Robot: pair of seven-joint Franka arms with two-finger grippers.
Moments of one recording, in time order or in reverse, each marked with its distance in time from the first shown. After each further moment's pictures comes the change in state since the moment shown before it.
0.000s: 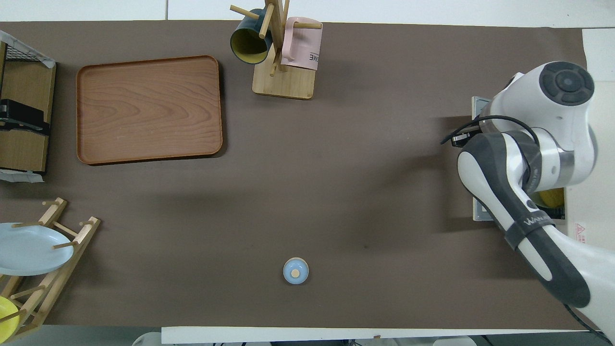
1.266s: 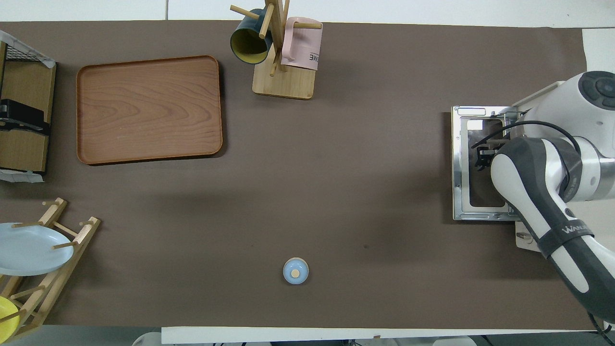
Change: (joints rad) left arm 0.000 0.000 0.000 0.000 0.000 0.000 0.000; right arm -0.093 -0.129 -0.024 -0.103 -0.002 -0.125 0.049
